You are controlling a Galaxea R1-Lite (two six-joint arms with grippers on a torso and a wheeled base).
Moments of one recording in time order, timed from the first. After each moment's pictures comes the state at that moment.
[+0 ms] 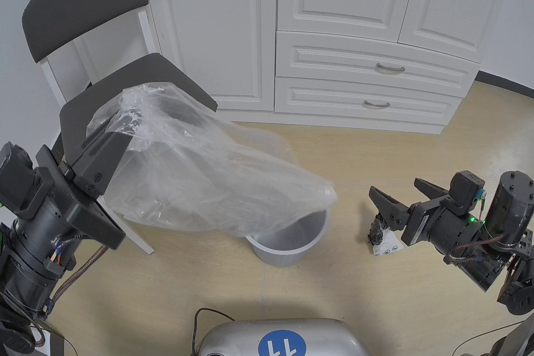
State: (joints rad) left arm -0.76 1.31 -0.26 -1.50 0.08 0.07; right arm 0.69 1.52 -0.33 -1.12 -0.34 0.21
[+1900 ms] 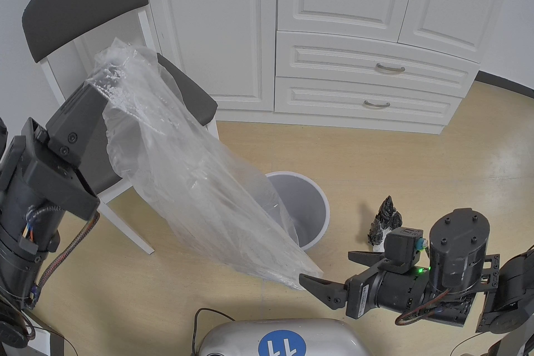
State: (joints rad) left arm -0.78 1.28 -0.34 -1.51 0.07 -0.01; right arm 0.93 1.60 -0.45 -0.76 -0.20 0.42
